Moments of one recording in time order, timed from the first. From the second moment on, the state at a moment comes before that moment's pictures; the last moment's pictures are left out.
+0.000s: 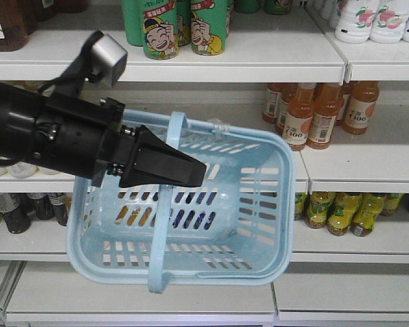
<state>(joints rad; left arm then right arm) -0.33 1.41 -1.24 -1.25 1.21 0.69 0.00 -0.01 0.03 -0.18 0.23 0.20</state>
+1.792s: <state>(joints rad) -0.33 1.32 -1.24 -1.34 1.22 0.71 0.00 -0.01 0.03 -0.18 0.23 0.20</state>
